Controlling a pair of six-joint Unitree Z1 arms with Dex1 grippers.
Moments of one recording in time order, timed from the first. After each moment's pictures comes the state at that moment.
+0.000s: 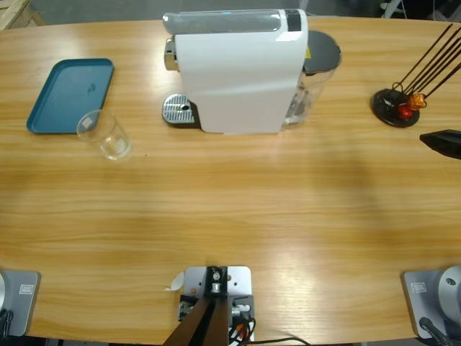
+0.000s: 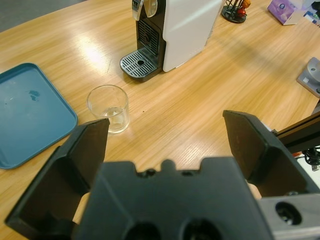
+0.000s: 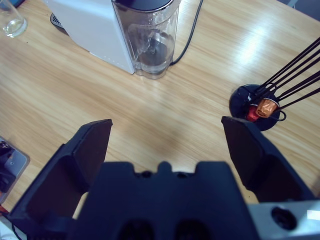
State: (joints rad) arm 0 -0.52 0.67 -0.63 0.46 -0.25 -0.02; arm 1 0.57 0.89 -0.79 0.61 -0.04 0.02
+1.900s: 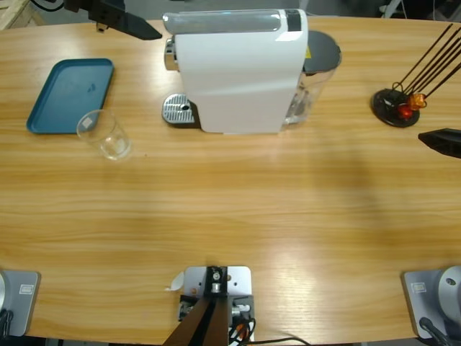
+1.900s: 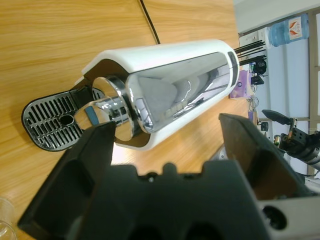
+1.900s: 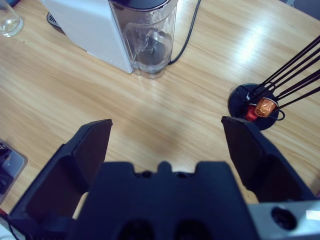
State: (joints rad) arm 0 -0.51 1.74 -1.39 0.42 -0.52 -0.60; arm 1 0.57 0.90 -0.79 0.61 -0.05 0.02
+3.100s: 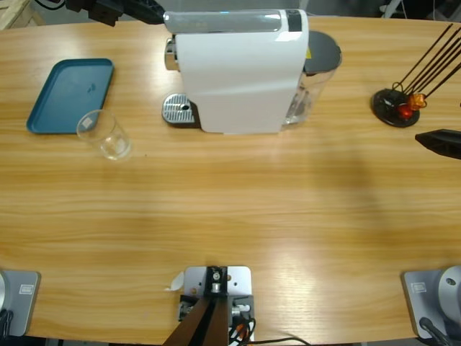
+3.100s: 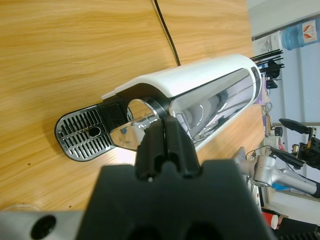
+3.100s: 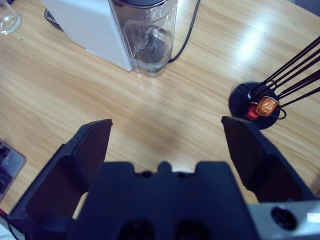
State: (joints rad) arm 0 -0.47 1.77 -1.41 0.41 -0.49 -0.54; arm 1 0.57 0.91 -0.79 0.61 -0.05 0.02
